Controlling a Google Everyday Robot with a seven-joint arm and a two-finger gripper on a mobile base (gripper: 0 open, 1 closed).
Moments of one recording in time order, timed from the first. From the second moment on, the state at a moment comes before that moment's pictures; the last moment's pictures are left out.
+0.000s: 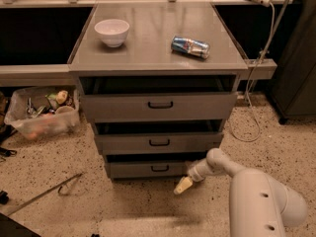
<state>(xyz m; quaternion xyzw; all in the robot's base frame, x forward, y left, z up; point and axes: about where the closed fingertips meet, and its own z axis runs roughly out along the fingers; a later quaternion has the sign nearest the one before) 0.658 -0.136 0.210 -0.49 0.80 0.24 0.24</state>
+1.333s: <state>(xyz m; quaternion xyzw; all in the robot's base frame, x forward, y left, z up) 0.648 -0.121 0.233 -0.50 0.78 0.25 0.29</state>
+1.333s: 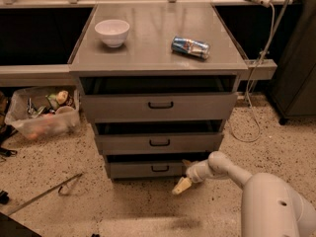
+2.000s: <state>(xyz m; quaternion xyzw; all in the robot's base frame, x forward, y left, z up) 0.689 -0.103 0.213 -0.50 0.77 0.24 0.31</state>
